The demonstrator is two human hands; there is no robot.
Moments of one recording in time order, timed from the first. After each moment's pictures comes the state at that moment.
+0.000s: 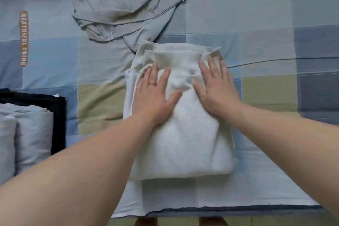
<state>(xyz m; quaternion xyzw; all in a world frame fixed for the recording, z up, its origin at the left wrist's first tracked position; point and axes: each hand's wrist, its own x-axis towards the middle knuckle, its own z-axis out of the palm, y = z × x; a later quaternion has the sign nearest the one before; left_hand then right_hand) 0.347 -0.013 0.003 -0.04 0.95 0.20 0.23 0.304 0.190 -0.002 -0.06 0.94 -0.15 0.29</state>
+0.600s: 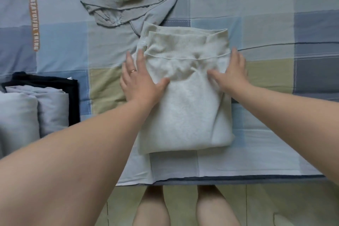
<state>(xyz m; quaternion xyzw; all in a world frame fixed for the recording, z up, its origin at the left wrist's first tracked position) 0.364 -0.033 0.035 -0.25 0.93 0.19 0.20 0.310 0.204 0.025 0.16 0.91 -0.29 0.27</state>
